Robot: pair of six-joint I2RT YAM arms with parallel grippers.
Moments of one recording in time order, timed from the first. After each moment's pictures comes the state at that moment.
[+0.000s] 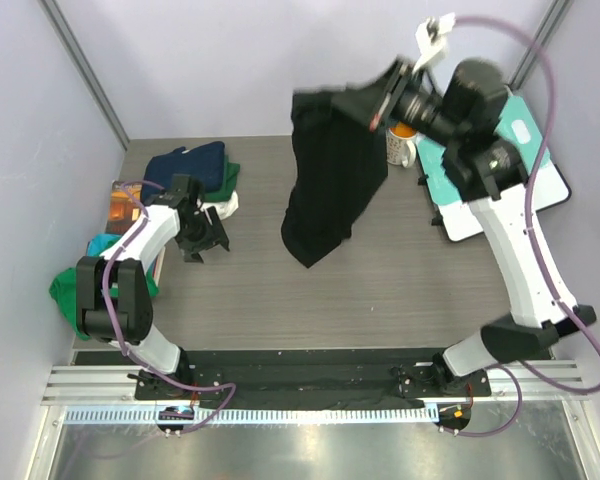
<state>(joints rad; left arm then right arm) -0.10 1.59 1.13 -0.78 0.08 -0.52 0.42 1.57 2.17 -0.43 -0.46 0.71</state>
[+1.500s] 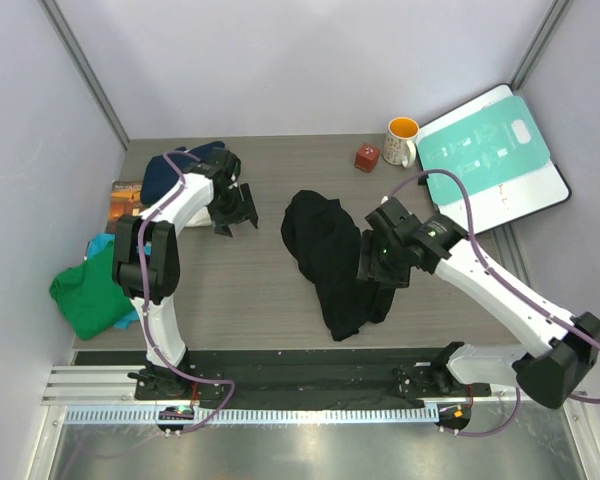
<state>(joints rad) -0.24 1.94 1.53 -0.83 0.10 -0.54 0.68 1.21 1.20 -1.13 0.03 0.81</state>
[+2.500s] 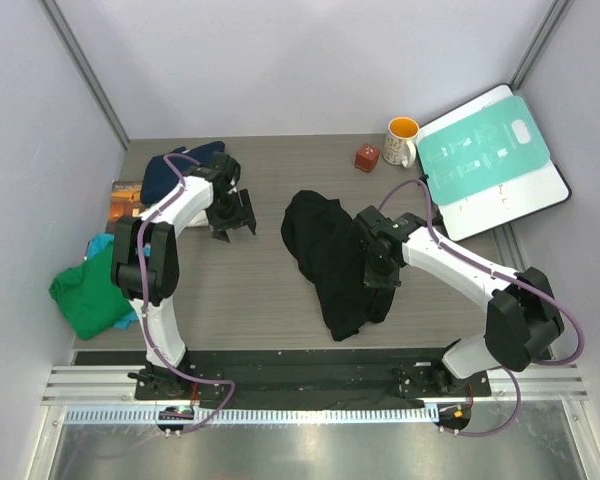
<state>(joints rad) -0.24 1.92 1.49 -0.84 0.08 -0.51 0.62 1.45 1.07 -1.03 0.10 0.76</state>
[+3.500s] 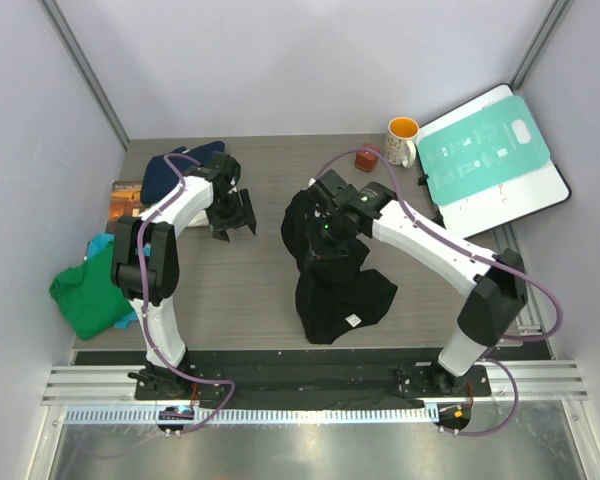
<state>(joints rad) -0.24 1.92 1.49 -0.84 0.08 -0.51 0.77 1.64 1.54 -1.00 -0.19 0.66</state>
